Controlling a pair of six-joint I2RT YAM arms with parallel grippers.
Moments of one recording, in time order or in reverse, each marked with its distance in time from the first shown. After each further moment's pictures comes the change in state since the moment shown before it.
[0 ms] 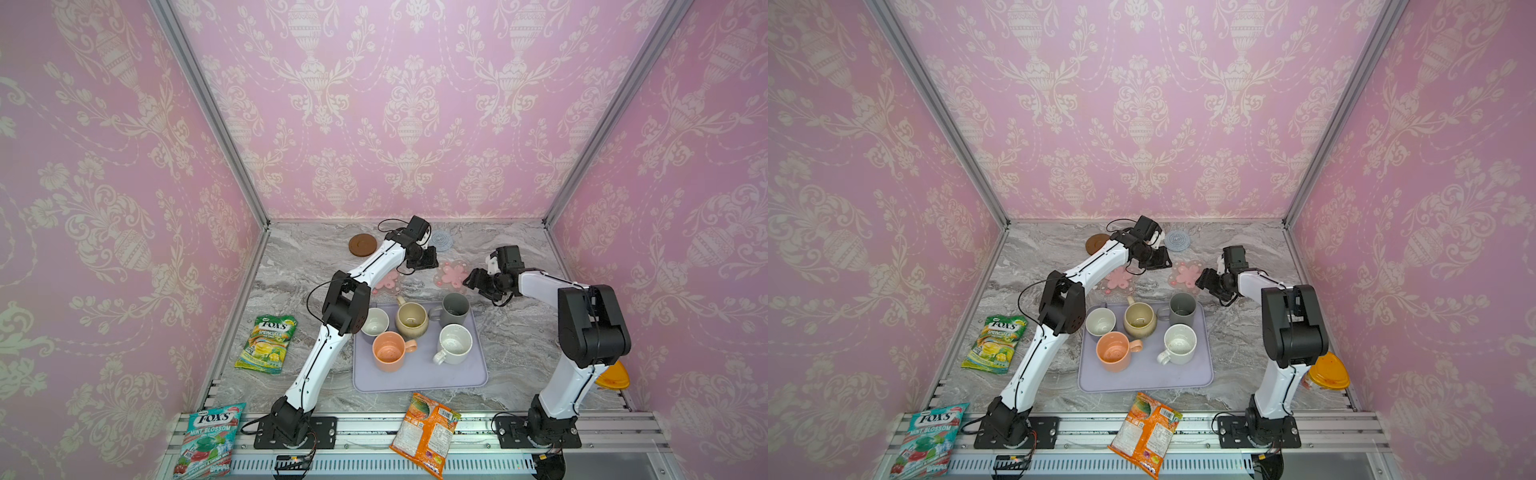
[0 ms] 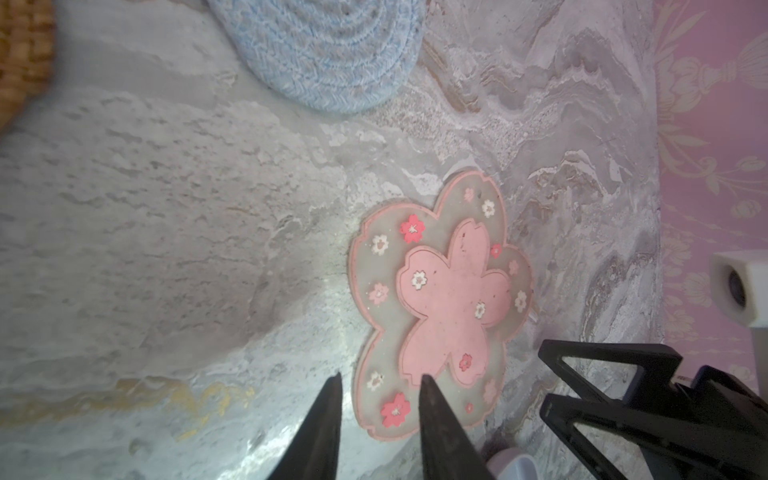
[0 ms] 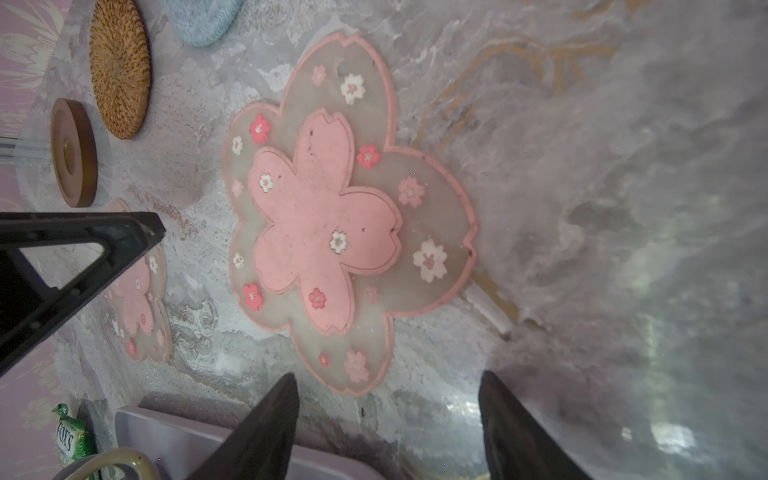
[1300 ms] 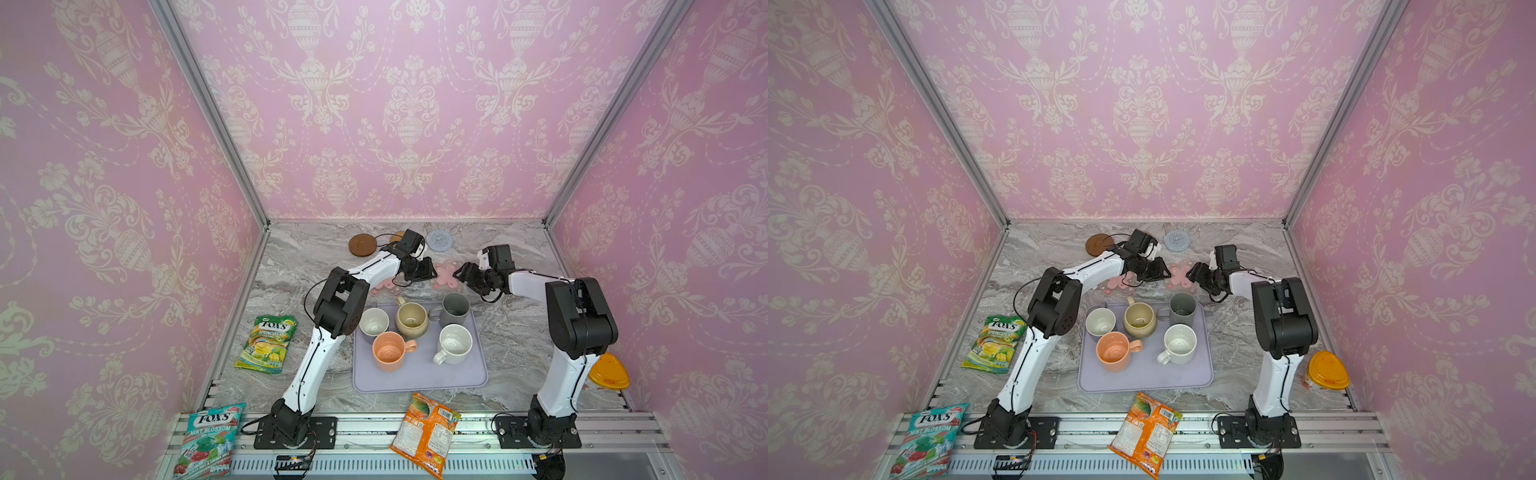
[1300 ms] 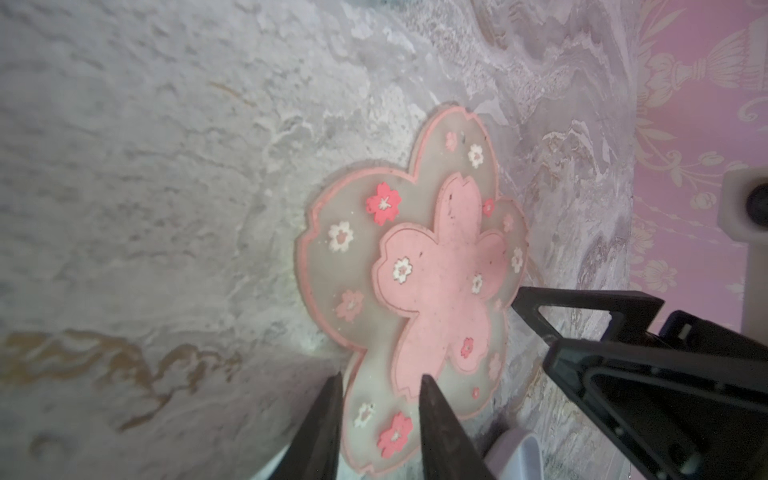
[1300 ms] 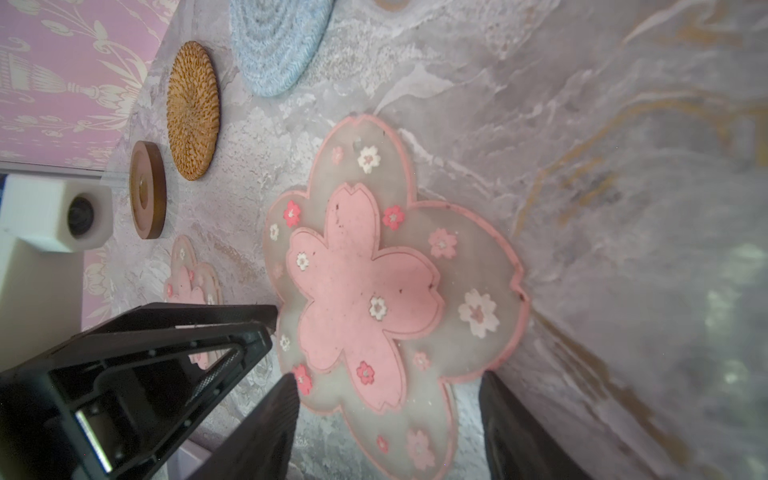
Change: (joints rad) left arm 0.003 -0.159 -0.441 0.322 0.099 -0.103; right arm 0.060 0.079 0.025 0.184 -0.034 0.117
